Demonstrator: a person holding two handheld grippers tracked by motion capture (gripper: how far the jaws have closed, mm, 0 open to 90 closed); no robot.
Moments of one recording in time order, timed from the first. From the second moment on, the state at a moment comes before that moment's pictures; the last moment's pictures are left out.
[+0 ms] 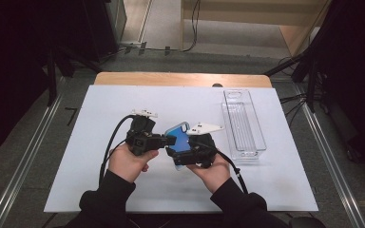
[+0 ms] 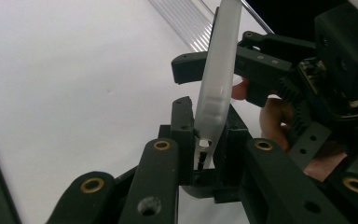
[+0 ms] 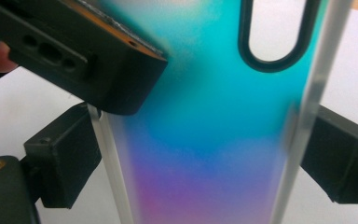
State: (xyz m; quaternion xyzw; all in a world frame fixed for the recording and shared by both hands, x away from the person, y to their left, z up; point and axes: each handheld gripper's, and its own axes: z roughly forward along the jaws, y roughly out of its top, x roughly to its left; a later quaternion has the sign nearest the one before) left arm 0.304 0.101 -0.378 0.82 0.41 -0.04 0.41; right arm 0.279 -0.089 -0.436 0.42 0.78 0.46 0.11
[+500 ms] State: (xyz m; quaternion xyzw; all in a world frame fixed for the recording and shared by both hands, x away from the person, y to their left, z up) left arm 0.305 0.110 -0.372 0.81 0.41 -0.05 0.42; right arm 0.280 -0.091 -0.436 0.41 0.78 0.46 0.09
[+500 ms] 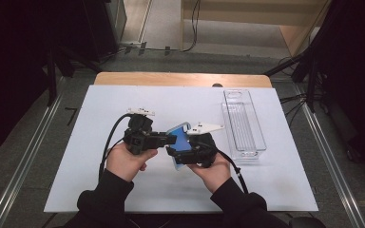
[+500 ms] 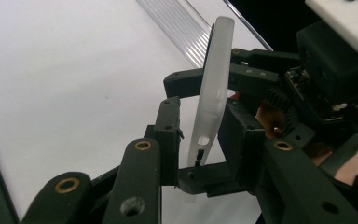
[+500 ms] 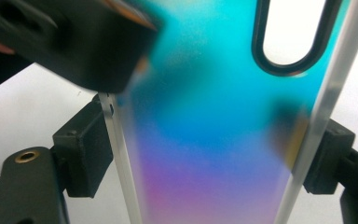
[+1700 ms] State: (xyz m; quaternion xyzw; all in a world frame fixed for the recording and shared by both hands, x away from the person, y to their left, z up) left arm 0.296 0.143 -0.414 0.86 0.29 -0.04 0.42; right arm 0.303 -0.143 -0.420 0.36 0.80 0.48 0.04
